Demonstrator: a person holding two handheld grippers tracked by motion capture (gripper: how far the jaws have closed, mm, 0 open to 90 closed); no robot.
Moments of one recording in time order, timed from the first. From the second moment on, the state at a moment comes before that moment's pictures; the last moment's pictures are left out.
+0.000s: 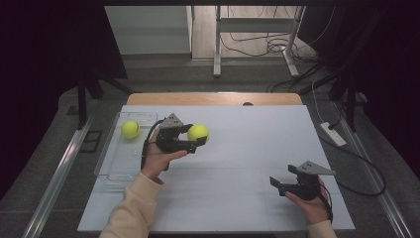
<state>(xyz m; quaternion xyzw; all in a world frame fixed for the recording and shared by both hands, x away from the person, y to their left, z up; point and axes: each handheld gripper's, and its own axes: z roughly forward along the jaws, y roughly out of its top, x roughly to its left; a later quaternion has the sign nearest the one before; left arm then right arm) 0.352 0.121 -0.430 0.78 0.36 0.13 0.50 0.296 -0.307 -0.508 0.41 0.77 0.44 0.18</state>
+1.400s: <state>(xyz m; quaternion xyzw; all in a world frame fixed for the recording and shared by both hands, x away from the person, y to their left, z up) 0.346 0.152 -0.416 0.75 0.39 0.18 0.50 0.296 -0.309 -0.509 0.41 0.77 0.44 0.18</state>
